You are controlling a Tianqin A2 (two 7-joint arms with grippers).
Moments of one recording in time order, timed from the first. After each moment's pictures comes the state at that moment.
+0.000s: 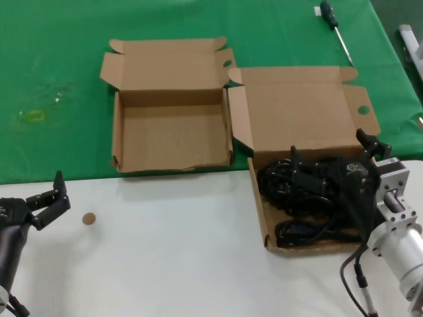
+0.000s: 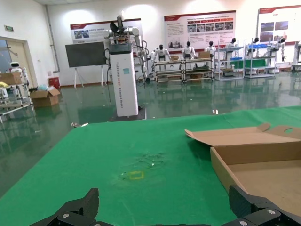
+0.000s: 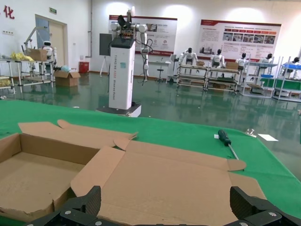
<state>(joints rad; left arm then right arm) 0.00 -0.30 1.60 -1.60 -1.80 0.00 0.00 0.03 0.30 -1.62 1.57 1.78 -0.02 -0.01</state>
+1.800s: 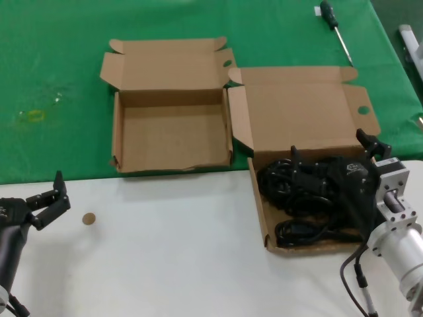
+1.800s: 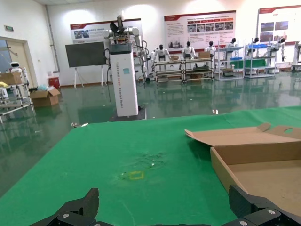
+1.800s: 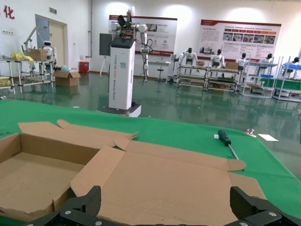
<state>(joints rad) 0.00 -0.30 1.60 -1.60 -1.80 0.00 0.00 0.03 0.30 -1.62 1.57 1.78 -0.02 -0.01</state>
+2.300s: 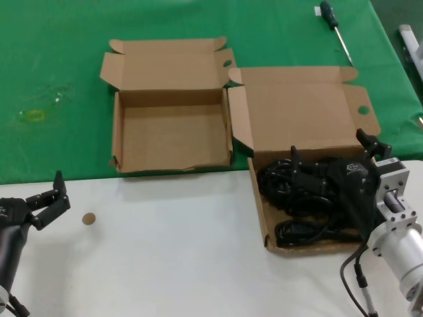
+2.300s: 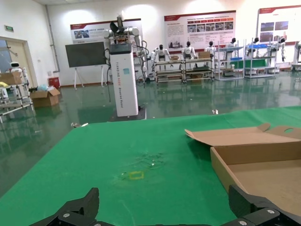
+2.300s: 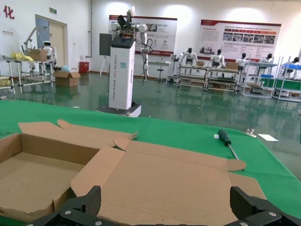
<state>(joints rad) 0.00 -0.30 1.60 -1.60 -1.80 0.00 0.00 0.03 0.30 -1.62 1.57 1.78 -0.02 -0.01</state>
